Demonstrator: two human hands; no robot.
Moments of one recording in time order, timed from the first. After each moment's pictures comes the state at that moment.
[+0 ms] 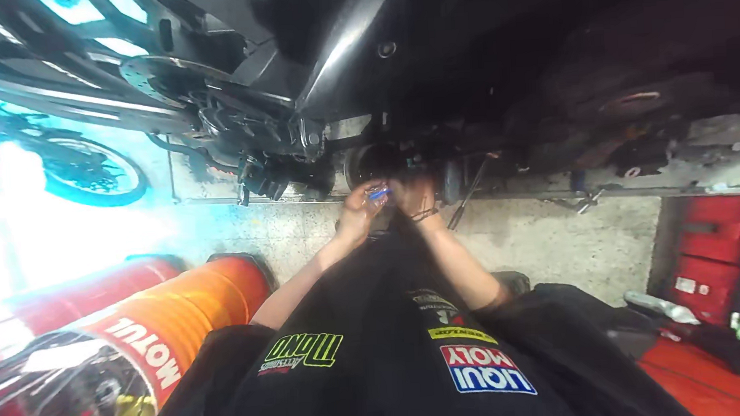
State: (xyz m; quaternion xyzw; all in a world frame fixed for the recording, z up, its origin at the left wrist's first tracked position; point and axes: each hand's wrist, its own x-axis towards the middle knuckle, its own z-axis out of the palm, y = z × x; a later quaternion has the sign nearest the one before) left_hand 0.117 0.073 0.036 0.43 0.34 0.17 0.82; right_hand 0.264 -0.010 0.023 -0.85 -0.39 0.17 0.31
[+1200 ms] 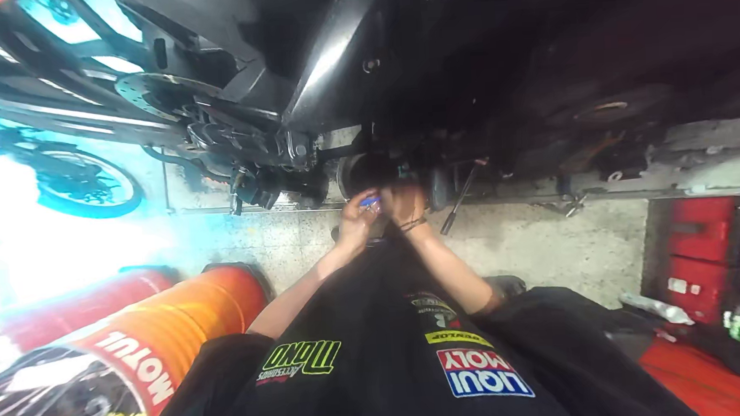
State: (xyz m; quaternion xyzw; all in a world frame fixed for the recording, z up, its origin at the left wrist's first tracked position) left_hand 0.123 0.057 0.022 0.46 0.36 0.20 0.79; right_hand 0.259 -0.011 0.024 -0.87 -0.37 0.17 0.29
